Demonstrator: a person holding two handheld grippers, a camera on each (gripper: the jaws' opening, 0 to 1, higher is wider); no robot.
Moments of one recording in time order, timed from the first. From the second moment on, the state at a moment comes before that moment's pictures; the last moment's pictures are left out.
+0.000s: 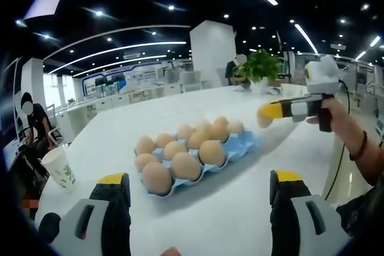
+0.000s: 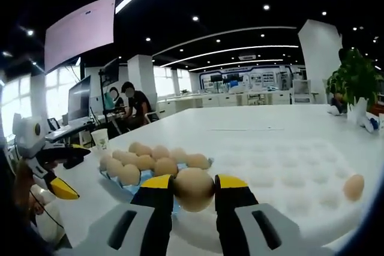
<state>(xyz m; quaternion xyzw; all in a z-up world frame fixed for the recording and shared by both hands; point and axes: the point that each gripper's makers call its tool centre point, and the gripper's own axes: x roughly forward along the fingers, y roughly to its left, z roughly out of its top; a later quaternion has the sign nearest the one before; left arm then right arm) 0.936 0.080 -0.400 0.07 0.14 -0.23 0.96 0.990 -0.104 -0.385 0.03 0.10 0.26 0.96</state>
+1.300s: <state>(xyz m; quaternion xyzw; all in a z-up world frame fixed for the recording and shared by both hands) 0.936 0.096 -0.405 0.06 0.14 -0.22 0.96 0.997 -0.020 -0.409 0.00 0.12 0.35 0.93</state>
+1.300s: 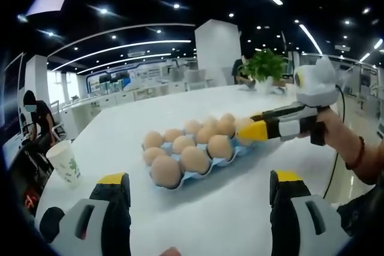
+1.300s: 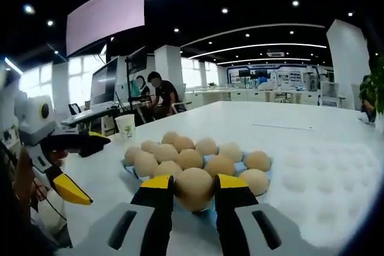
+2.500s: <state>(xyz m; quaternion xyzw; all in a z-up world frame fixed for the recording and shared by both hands) 0.933 0.092 -0.402 0.06 0.14 -0.22 0.96 0.999 -0.020 -0.410 -0.06 0.07 0.32 0.94</state>
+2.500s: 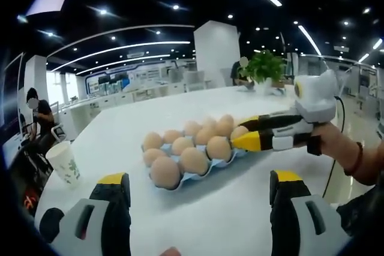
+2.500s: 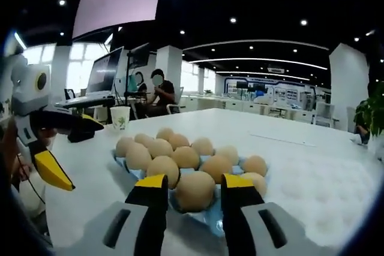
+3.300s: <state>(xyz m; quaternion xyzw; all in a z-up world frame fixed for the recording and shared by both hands) 0.929 0.093 -0.400 0.06 0.14 -0.22 0.96 1.005 -0.038 -0.391 -0.01 0.07 0.31 0.95</state>
